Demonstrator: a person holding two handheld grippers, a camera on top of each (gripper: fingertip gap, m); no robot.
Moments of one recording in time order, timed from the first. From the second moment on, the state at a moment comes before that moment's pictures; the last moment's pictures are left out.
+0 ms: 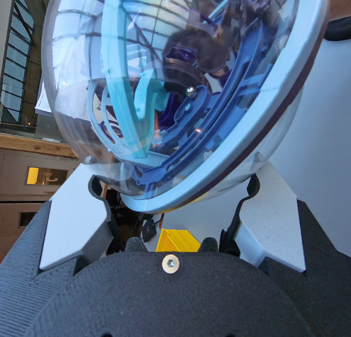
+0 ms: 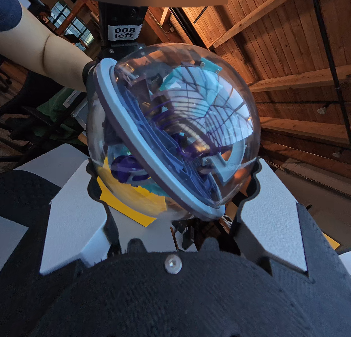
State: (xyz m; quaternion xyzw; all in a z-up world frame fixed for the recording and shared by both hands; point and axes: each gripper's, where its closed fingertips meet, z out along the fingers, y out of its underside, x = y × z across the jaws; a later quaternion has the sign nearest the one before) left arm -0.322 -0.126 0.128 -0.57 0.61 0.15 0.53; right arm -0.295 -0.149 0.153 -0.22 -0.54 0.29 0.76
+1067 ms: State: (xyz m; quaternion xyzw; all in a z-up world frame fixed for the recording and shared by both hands) left arm -0.314 -0.068 0.054 -0.59 0.62 0.12 0.50; right arm -0.287 -0.082 0.073 -0.33 -0.54 0.28 0.73
